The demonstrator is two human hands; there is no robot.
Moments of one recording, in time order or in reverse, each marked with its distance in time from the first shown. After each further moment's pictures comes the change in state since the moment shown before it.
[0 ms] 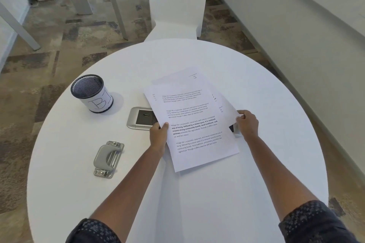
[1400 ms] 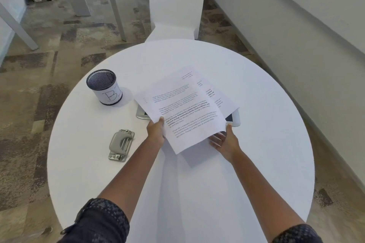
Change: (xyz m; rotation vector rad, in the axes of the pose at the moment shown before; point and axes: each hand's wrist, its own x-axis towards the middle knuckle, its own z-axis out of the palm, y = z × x) left_hand -0.034 0.016 -0.037 -0.289 -0.017 -0.145; right_hand -0.130 -0.003 0.017 0.813 -0.327 0.411
